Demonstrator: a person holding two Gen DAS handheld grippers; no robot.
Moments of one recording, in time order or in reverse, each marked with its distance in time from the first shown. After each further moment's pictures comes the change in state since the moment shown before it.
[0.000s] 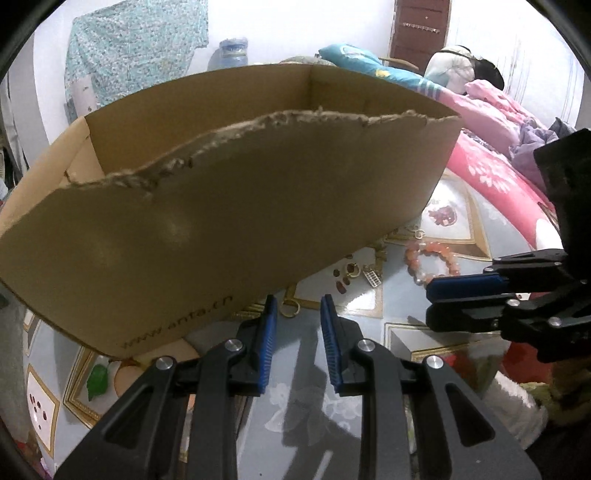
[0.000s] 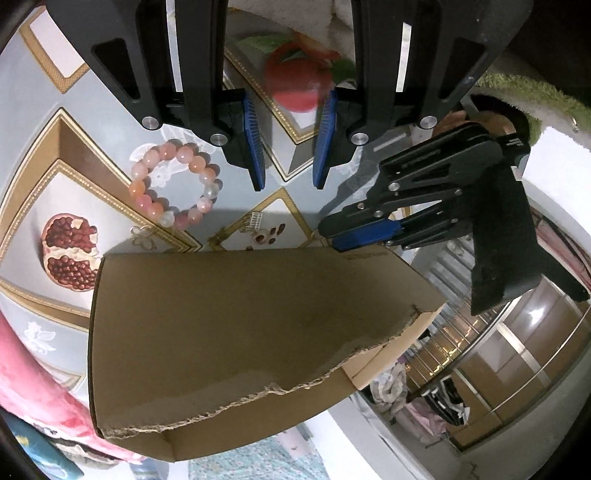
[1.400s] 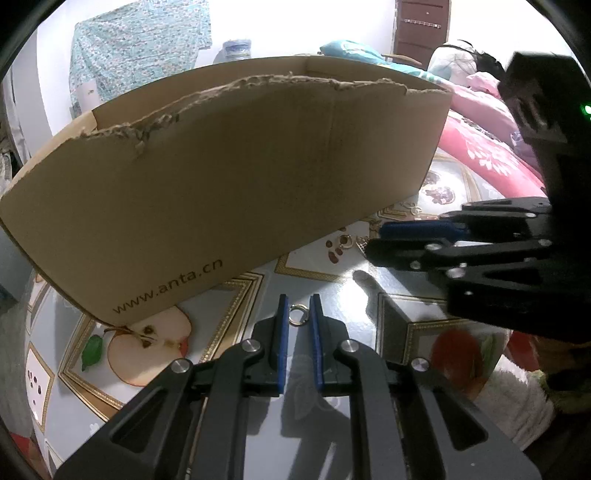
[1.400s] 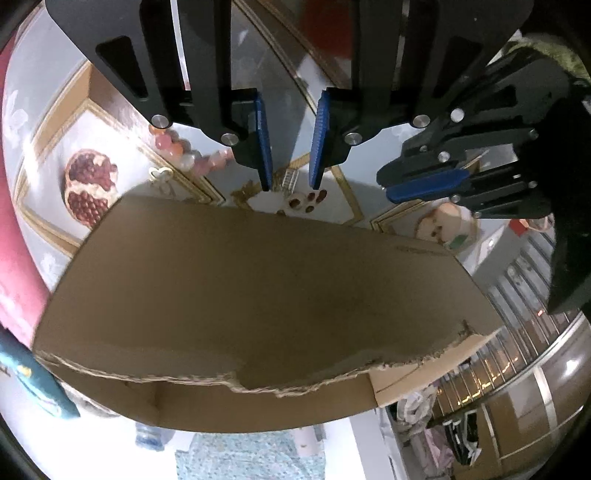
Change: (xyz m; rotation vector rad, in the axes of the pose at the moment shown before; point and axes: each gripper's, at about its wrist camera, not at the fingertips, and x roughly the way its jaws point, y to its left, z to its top) left arm -0.004 -0.013 -0.022 0.012 -0.006 0.037; right arm 0.036 0.027 0.010 -0.168 -0.030 -0.311
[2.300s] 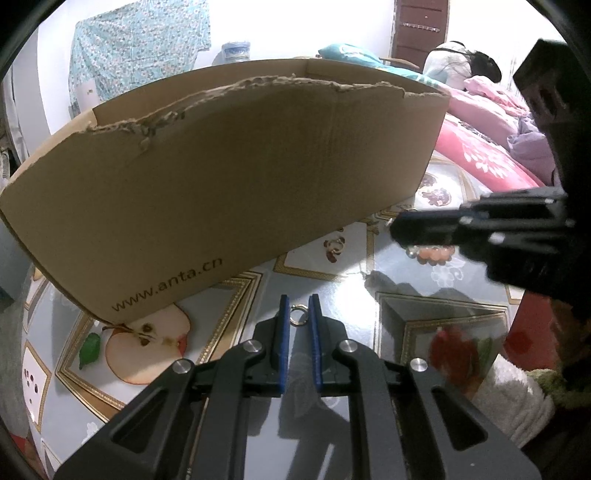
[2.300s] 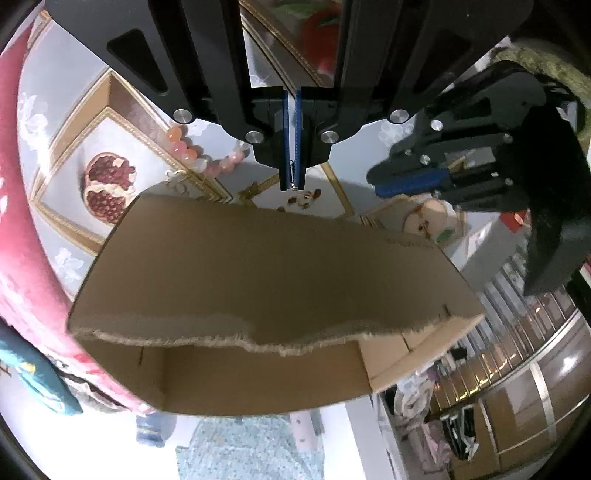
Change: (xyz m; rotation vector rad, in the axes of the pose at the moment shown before) left arm -0.006 0.006 -0.004 -0.001 -0.011 -0.012; right arm -0.030 -0.020 0.002 0.018 -0.034 0.030
